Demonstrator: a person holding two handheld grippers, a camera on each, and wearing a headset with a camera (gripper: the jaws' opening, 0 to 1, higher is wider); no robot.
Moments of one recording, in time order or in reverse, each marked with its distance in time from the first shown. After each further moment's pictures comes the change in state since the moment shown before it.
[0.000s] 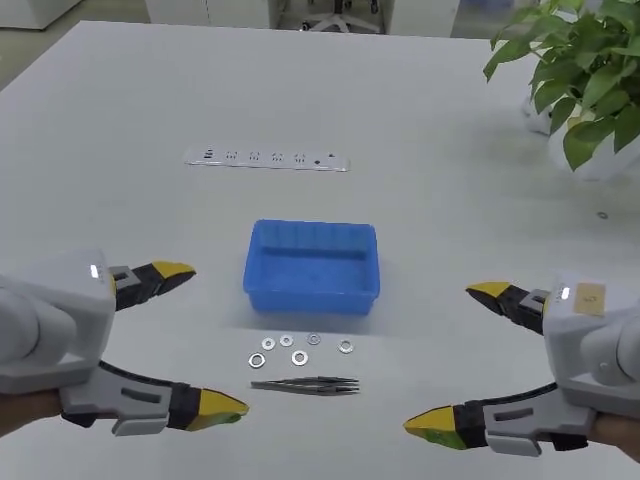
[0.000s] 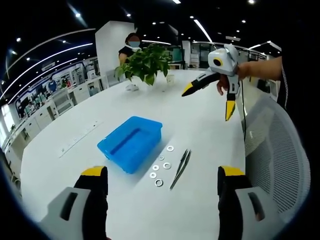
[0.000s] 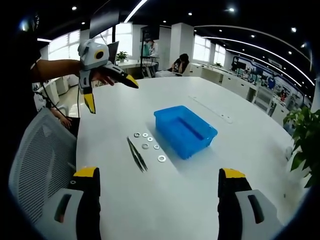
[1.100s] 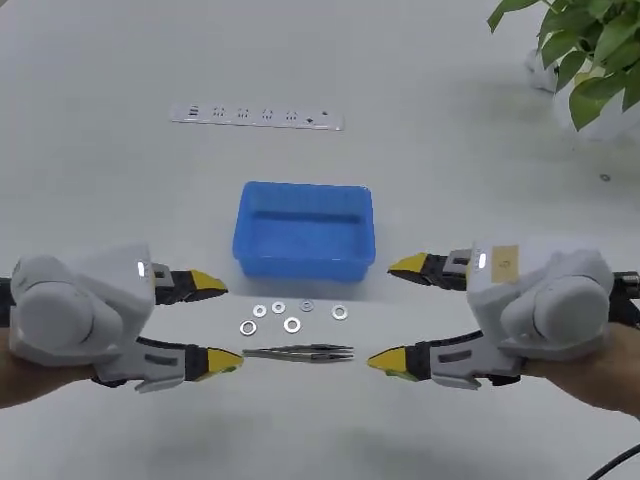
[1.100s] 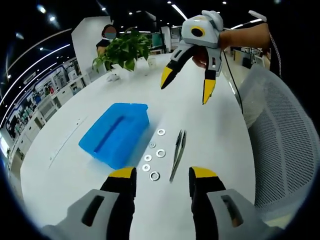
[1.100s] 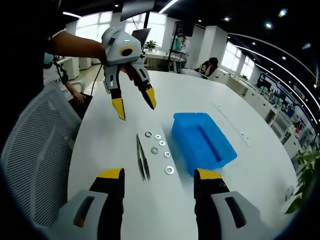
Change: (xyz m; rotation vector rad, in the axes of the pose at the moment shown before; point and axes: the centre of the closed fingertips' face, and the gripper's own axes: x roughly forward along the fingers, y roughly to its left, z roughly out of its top) left arm 0.041 -0.011 -0.035 0.159 0.123 -0.114; right arm 0.047 0.018 0.010 -0.254 0.058 0.139
